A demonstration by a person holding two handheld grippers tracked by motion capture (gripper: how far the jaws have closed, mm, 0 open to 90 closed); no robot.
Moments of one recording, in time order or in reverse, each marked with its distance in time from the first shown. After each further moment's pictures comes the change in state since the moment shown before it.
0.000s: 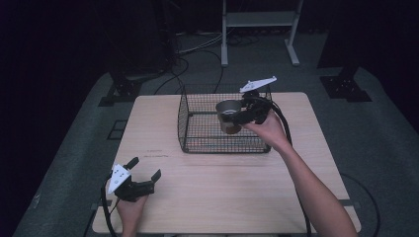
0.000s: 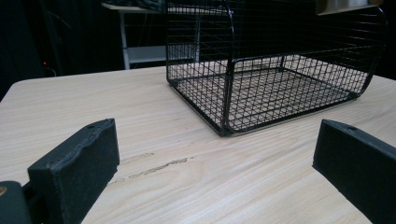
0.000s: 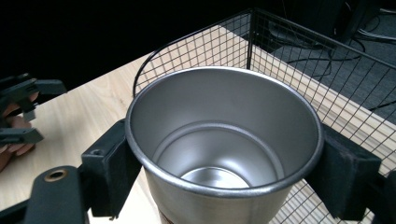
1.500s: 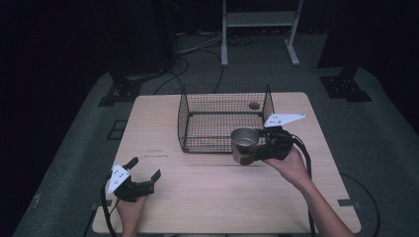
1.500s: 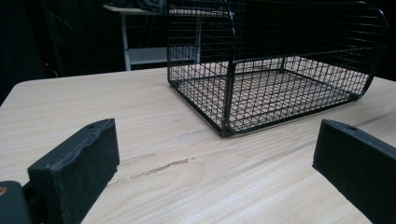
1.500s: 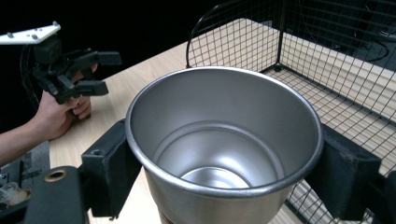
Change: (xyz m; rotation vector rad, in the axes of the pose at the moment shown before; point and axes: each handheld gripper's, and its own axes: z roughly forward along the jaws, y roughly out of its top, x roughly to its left) left arm 0.000 0.000 -0.001 -0.007 0.004 -0.001; right arm 0.041 -0.082 -0.056 -0.077 0.069 0.028
